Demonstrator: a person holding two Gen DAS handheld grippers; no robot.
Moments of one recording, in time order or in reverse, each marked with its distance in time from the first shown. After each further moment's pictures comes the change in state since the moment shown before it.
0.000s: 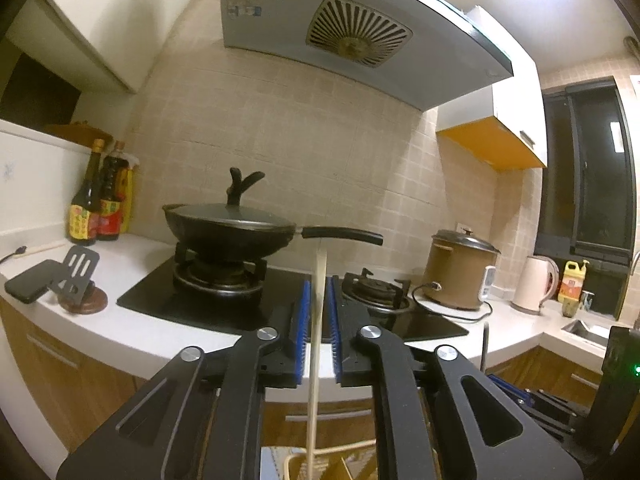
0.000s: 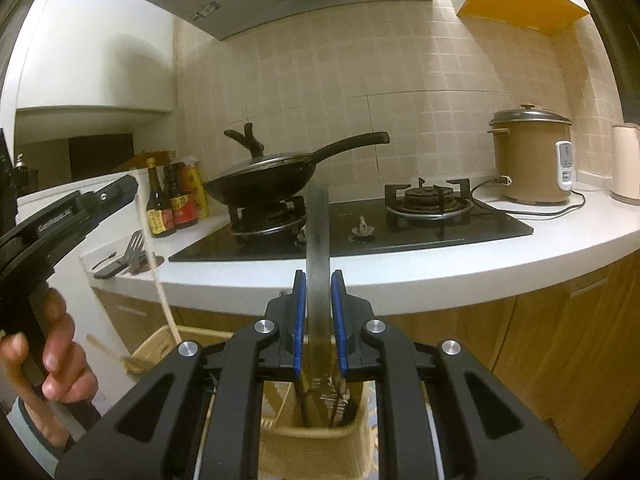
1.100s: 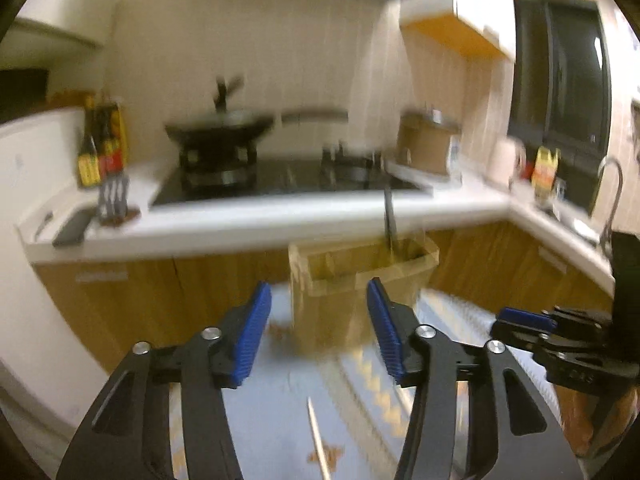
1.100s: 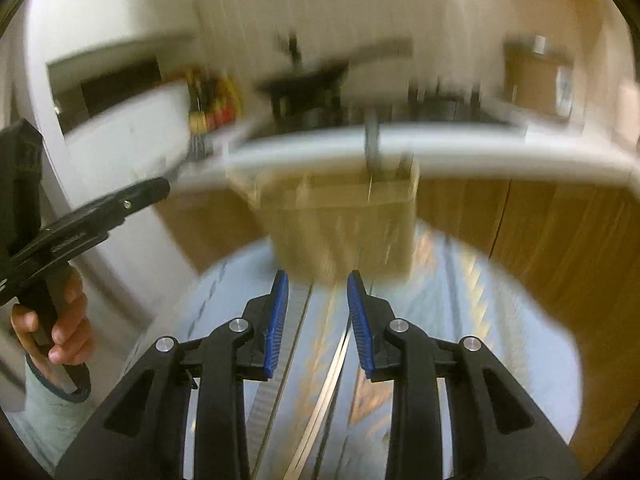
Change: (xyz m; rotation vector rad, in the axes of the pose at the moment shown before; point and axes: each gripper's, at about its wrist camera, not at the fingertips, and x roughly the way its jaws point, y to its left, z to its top) left arm -0.124 -0.001 -0.034 0.150 0.505 -0.037; right arm -0.119 0.055 -0.044 0.049 0.464 0.068
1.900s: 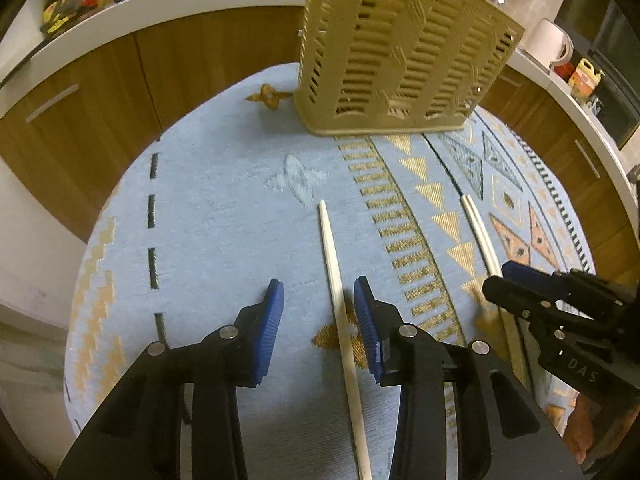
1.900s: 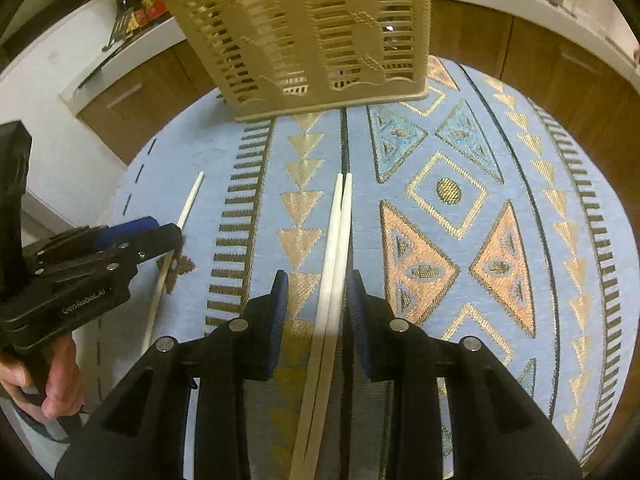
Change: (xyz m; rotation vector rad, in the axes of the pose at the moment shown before) left arm 0.114 0.025 -0.122 -0.068 0.512 -0.006; right arm 0.110 0.018 -0.080 0.099 0.330 -0.166
